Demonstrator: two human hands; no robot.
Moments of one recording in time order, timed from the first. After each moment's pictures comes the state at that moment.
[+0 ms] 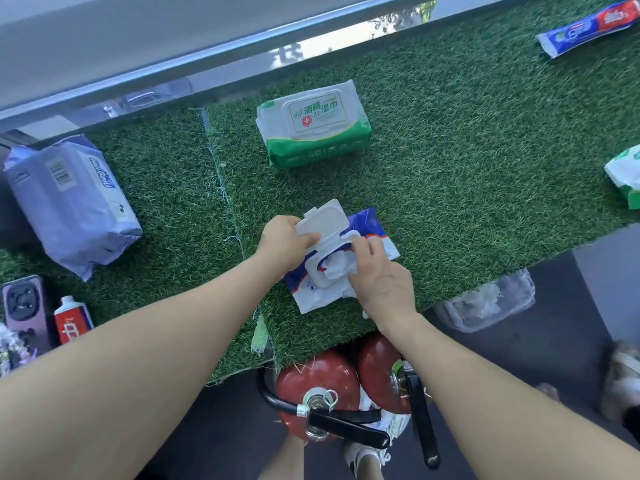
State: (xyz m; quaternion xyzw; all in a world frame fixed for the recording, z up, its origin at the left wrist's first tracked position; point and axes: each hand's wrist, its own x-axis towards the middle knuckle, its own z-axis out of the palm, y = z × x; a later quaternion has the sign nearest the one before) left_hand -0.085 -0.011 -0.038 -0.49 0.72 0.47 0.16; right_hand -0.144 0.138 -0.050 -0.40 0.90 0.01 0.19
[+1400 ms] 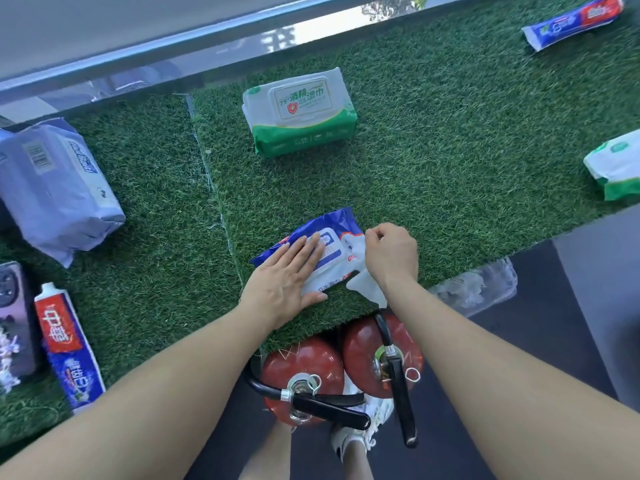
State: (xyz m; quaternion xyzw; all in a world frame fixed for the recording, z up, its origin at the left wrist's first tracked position) left_hand -0.026 0.041 -0.087 -0.09 0.96 0.09 0.24; right_hand -0.178 0.141 -0.042 -0.05 0.93 -0.20 0.29
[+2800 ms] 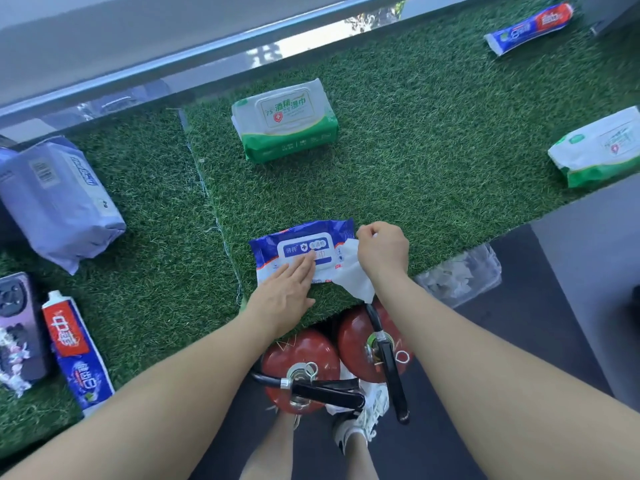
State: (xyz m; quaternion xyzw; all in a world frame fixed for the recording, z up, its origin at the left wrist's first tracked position) left_hand -0.023 0.063 -0.057 -0.09 0.93 0.15 0.31; right_hand -0.169 0.148 -0.011 0.01 0.92 -0.27 0.29
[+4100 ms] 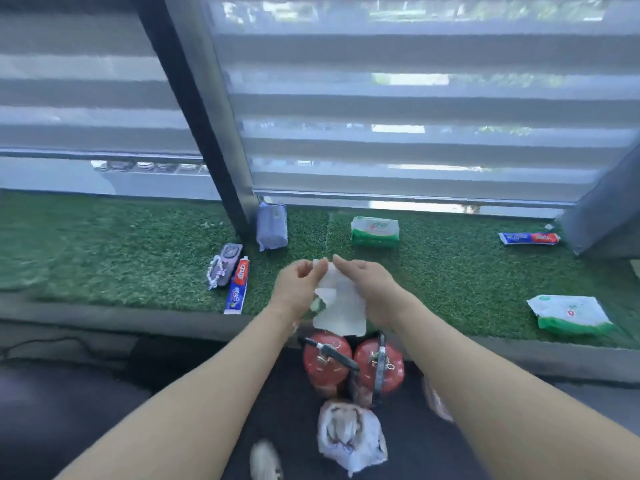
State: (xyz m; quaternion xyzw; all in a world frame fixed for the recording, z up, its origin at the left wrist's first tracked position) left_hand 0.105 0.224 0.281 -0.51 0.54 0.60 -0.29; right_hand -0.023 0.267 0.300 -0.27 0.65 -0.42 0.57
